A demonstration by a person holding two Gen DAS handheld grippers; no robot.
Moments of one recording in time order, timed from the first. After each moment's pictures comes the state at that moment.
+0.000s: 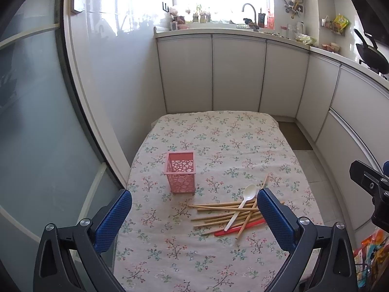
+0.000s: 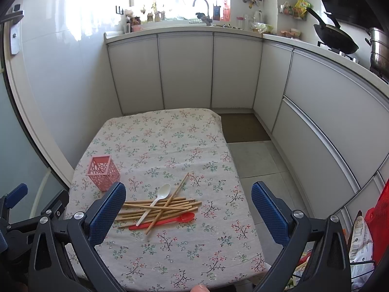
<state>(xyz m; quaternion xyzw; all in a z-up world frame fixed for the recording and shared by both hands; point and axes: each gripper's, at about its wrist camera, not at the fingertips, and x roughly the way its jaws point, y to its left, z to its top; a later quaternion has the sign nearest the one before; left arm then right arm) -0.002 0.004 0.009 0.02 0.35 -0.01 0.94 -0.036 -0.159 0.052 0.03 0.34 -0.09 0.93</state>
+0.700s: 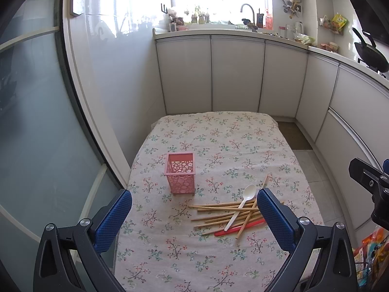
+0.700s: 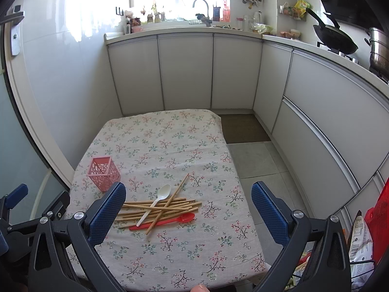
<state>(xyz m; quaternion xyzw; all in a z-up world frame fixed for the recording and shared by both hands) -0.004 0.003 0.008 0.02 0.35 -0.01 0.94 -0.036 -0.158 0.053 0.03 0.34 -0.09 0.93</state>
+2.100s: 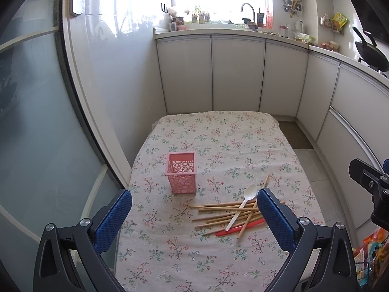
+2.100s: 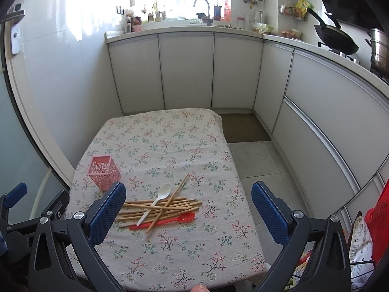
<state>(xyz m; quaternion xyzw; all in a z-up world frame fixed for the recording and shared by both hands) -0.004 0.001 0.010 0.03 0.35 0.00 0.94 -0.034 -0.158 0.053 0.03 0.35 -0.09 0.93</state>
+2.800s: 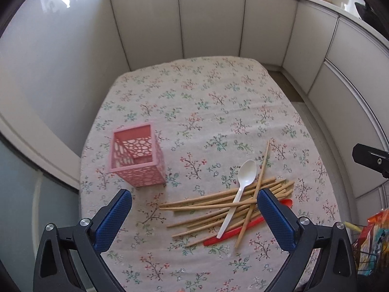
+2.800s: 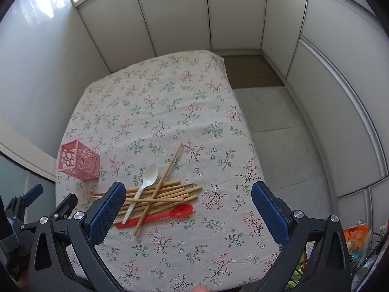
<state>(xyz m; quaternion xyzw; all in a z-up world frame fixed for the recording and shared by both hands) 0.134 -0.038 -0.098 0.06 0.50 -0.09 0.86 0.098 -0.230 -0.045 0.11 0.51 -0.07 0.85</state>
